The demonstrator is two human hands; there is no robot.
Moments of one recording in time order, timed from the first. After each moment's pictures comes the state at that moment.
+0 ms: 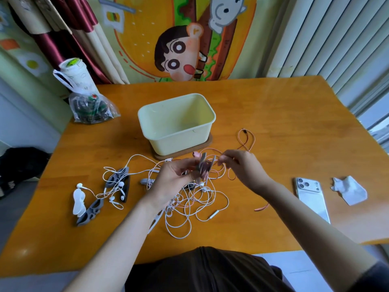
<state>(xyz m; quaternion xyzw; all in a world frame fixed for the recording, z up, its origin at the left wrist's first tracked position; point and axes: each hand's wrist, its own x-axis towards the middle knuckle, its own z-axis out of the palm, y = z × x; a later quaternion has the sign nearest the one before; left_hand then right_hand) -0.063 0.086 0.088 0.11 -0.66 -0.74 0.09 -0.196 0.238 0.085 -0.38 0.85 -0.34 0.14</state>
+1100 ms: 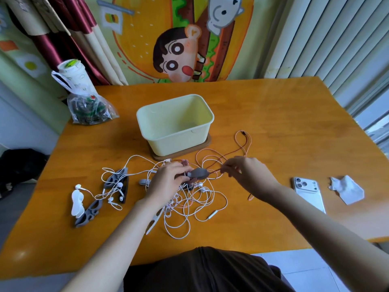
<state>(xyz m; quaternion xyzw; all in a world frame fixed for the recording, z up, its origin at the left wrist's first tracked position) -0.068 0.065 0.044 0.17 -0.90 -0.39 0.10 -0.187 0.254 0.097 -0.40 0.89 -0.20 0.13</state>
